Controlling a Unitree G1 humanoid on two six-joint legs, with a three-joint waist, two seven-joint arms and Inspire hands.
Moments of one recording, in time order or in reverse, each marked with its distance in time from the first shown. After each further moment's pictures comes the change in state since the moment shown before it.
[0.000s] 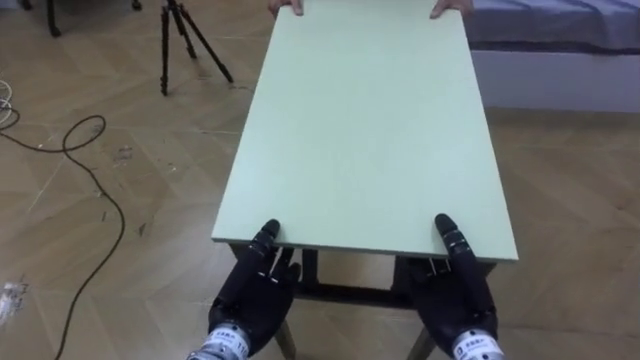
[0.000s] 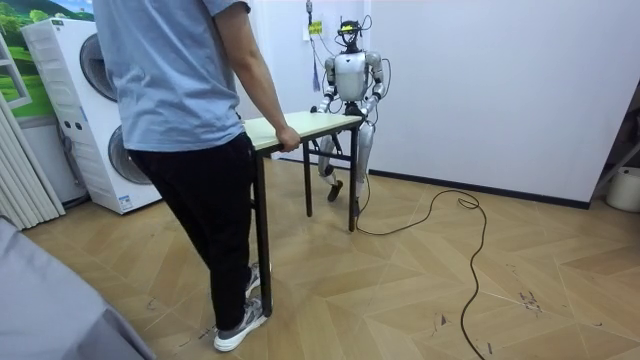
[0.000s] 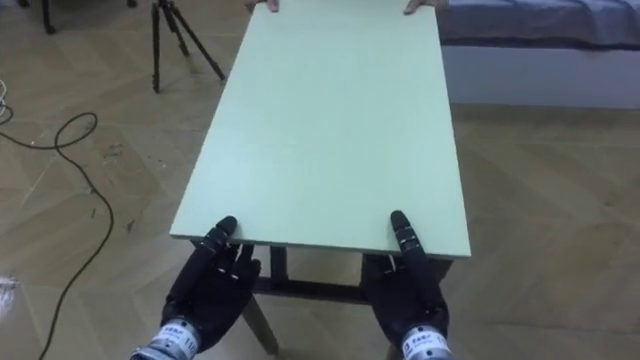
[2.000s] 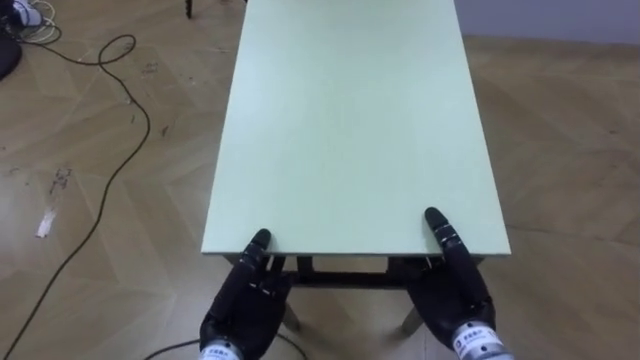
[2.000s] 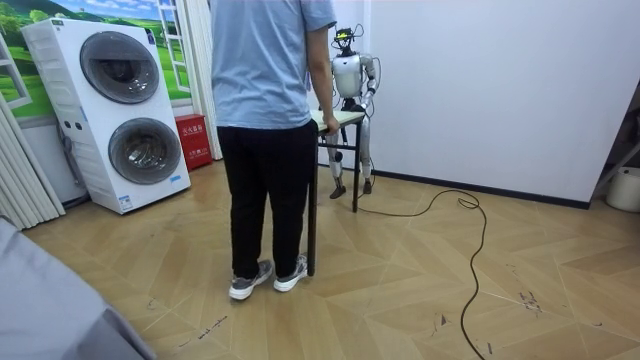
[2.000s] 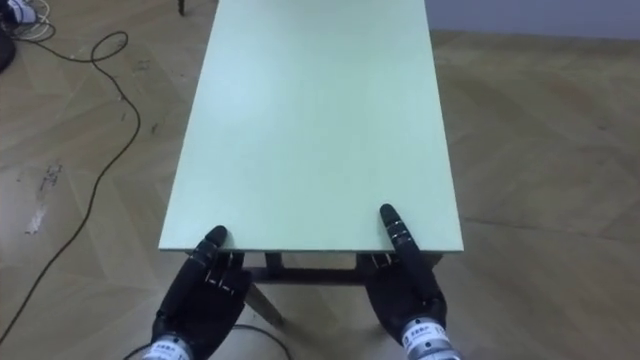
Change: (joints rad) left arm 0.055 -0.008 0.005 -0.021 0.018 -0.021 -0.004; right arm -0.073 -0.077 0.064 0.025 -0.022 -0.030 -0.008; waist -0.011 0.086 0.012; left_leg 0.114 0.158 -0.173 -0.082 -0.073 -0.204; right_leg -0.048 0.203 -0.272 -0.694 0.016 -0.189
